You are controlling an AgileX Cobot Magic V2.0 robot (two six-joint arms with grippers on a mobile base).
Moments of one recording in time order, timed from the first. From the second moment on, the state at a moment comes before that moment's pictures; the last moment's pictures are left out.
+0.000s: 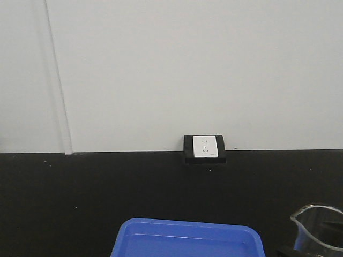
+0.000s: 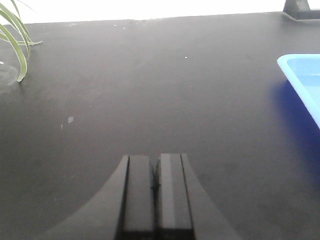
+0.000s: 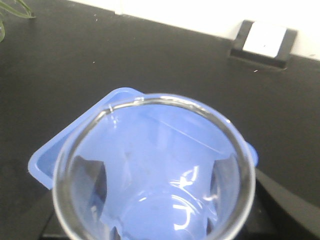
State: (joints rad) left arm 0.01 -0.01 0.03 0.03 0.36 -0.01; right arm 0.59 0.73 -0.77 -0.14 0.59 0.15
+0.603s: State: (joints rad) left arm 0.01 -0.01 0.03 0.03 0.36 -0.01; right arm 0.59 0.68 -0.77 -0.18 0.60 0.15
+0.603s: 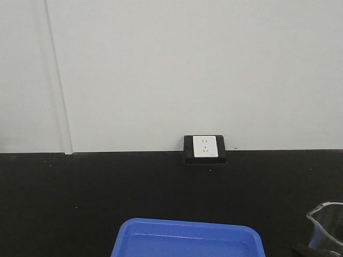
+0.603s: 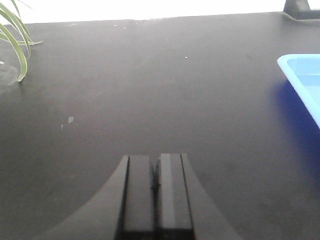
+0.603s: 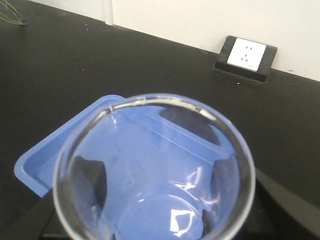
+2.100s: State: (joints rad) left arm 0.01 -0.01 0.03 0.03 0.36 -0.01; right arm 0.59 0.68 -0.77 -0.19 0.60 0.15
